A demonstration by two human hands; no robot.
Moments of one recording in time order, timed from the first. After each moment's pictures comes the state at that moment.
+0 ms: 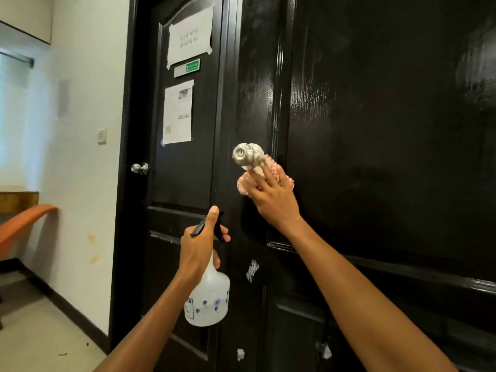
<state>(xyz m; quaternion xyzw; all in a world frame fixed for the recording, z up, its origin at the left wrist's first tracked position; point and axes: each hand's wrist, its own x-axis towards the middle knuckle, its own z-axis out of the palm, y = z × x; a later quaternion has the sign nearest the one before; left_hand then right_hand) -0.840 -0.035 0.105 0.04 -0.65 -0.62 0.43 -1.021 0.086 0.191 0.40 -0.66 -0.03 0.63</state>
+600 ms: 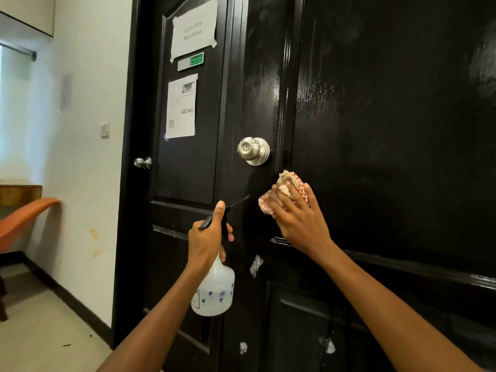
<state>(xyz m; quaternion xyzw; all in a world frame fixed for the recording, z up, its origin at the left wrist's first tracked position) -0.854 -0.038 0.106 0.06 -0.66 -0.61 0.44 -1.019 0.143 0.140 0.38 -0.67 -0.02 0.64</state>
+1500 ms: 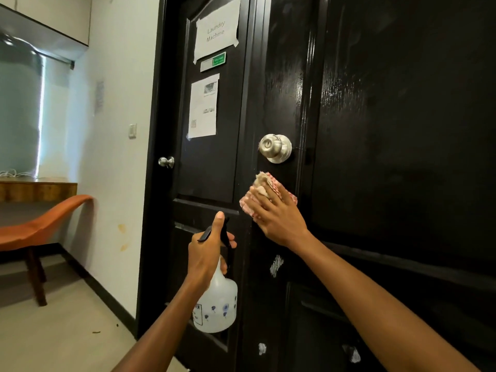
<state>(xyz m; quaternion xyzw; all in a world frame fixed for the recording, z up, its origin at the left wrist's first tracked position) -0.827 -0.061 0.077 0.13 -0.64 -0.61 0.46 -1.021 0.042 0.140 0.46 -0.68 -0.09 0.57</state>
